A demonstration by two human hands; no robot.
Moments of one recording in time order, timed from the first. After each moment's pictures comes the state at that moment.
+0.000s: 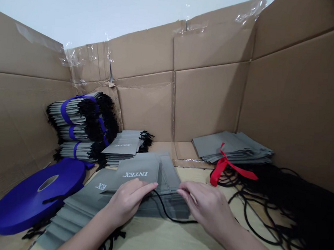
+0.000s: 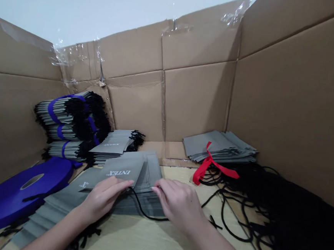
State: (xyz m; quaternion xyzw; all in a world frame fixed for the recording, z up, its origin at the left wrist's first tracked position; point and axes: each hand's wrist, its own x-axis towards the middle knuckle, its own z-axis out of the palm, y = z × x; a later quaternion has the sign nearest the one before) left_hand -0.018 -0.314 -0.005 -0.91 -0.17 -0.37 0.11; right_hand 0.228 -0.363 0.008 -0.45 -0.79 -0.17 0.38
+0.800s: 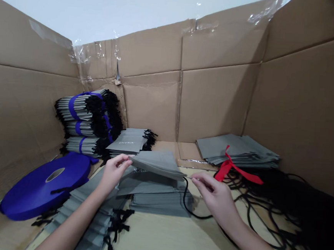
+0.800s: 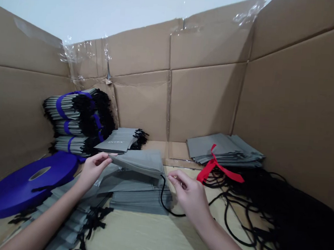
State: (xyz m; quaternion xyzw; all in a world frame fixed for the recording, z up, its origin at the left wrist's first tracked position) left_hand -0.052 -0.279 0.026 -0.68 -0.41 -0.57 -0.21; right_hand 0.245 -0.343 -0.003 -0.52 -0.69 0.04 0.50
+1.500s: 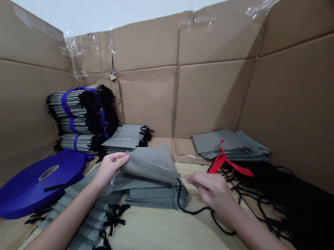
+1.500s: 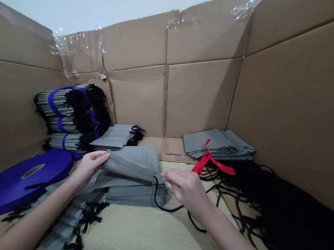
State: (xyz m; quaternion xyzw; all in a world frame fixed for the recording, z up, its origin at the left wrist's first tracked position) left_hand -0.049 -0.276 0.018 -0.56 -0.40 -0.56 -0.46; right_hand 0.258 -0.350 0.017 -0.36 -0.84 -0.12 0.40
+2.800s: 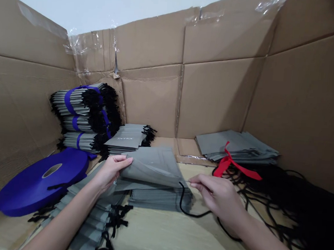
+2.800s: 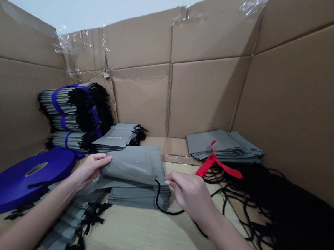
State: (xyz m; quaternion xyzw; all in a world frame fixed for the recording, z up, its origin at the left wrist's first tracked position) left_hand -0.048 -0.285 0.024 -0.53 -0.38 -0.52 -0.55; right_hand 0.249 -0.355 0.021 -0.40 -0.82 -0.12 0.39
